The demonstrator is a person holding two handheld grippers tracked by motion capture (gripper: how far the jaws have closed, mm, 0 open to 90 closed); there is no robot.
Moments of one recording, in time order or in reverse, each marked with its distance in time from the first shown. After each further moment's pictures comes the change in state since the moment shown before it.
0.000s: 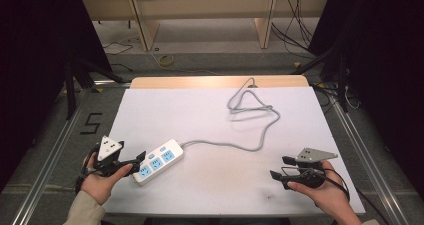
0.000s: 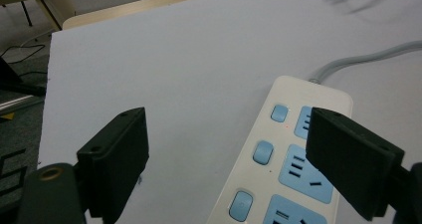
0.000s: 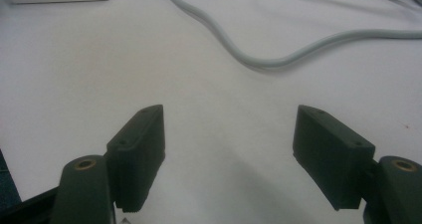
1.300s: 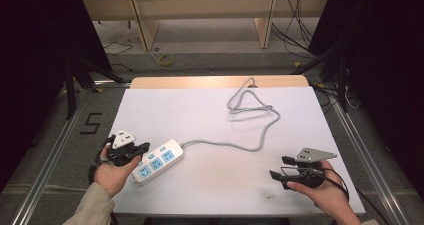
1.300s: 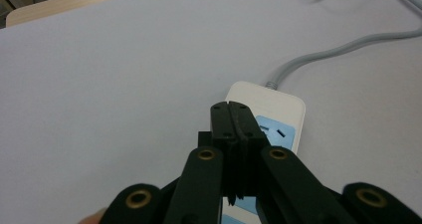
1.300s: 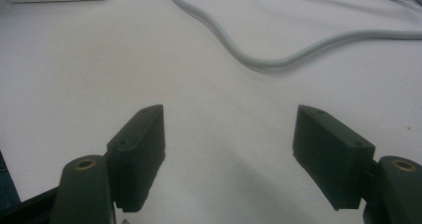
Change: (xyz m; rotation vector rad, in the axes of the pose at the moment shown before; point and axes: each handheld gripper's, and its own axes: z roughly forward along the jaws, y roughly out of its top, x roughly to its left) left arm -0.021 0.031 0.012 0.115 -0.082 0.025; right arm 0.001 0.001 0.001 0.000 0.000 -0.002
